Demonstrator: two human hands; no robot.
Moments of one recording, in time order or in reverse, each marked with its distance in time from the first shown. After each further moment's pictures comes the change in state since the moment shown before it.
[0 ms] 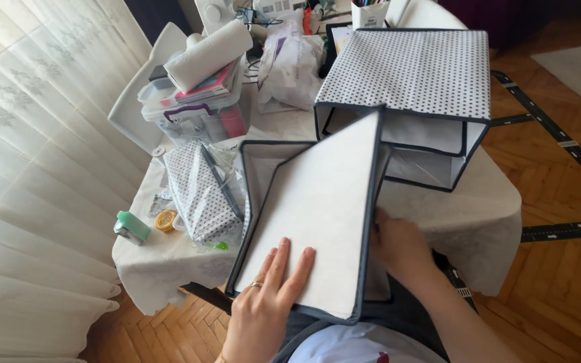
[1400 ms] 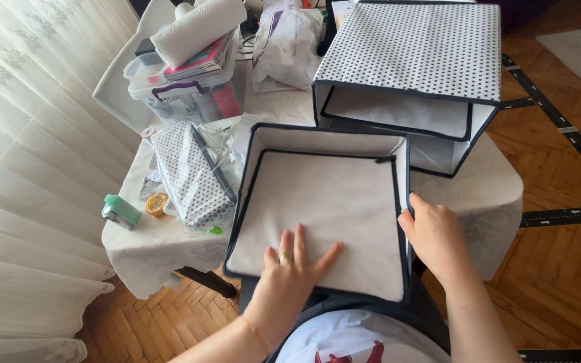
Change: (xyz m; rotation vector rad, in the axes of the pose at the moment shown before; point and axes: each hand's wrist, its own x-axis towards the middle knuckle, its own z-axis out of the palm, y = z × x) left_hand 0.015 0.015 0.041 0.345 -0.362 0.255; right_hand -0.014 0.041 -0.015 0.062 0.210 0.052
